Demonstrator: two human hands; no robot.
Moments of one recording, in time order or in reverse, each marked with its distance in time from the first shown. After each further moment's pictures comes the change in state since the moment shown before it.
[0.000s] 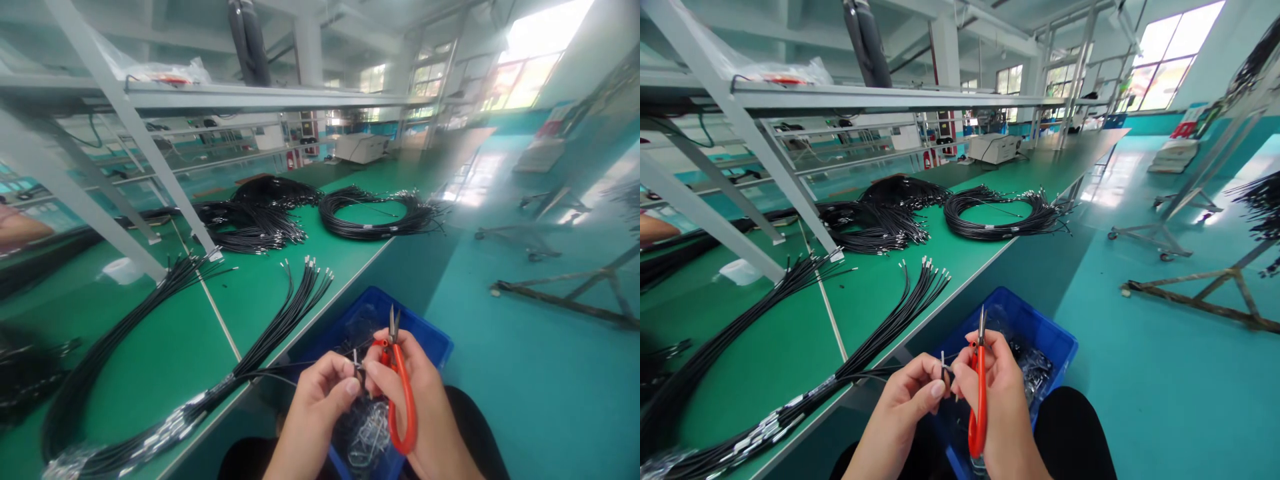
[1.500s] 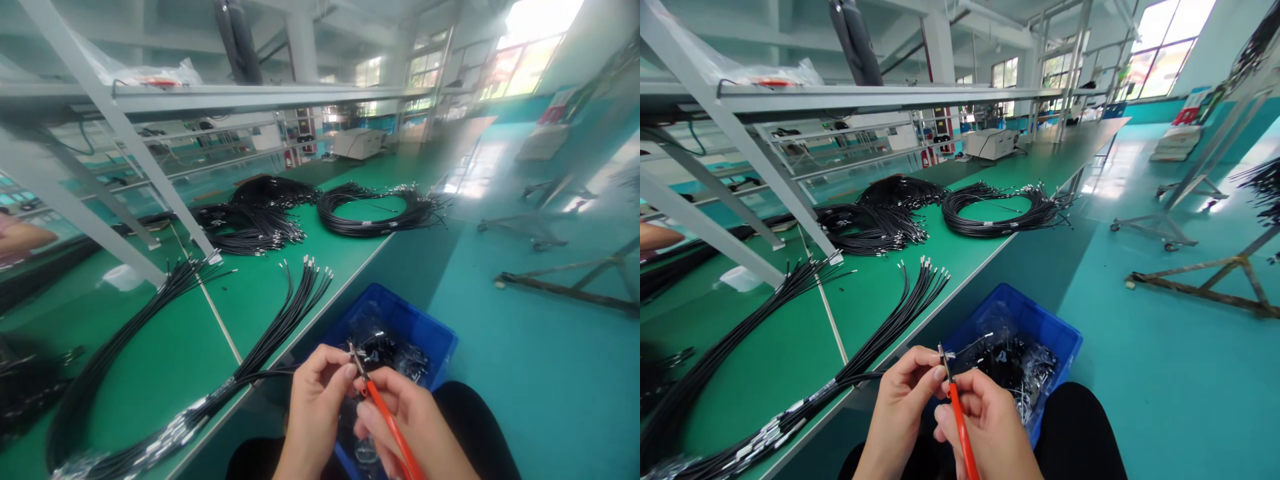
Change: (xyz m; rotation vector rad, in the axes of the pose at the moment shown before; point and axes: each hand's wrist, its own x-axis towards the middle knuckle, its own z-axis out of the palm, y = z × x) left_hand 0.007 -0.006 0.004 0.086 0.189 0.089; right_hand -0.019 0.003 -0.008 -0.225 -0.202 0.336
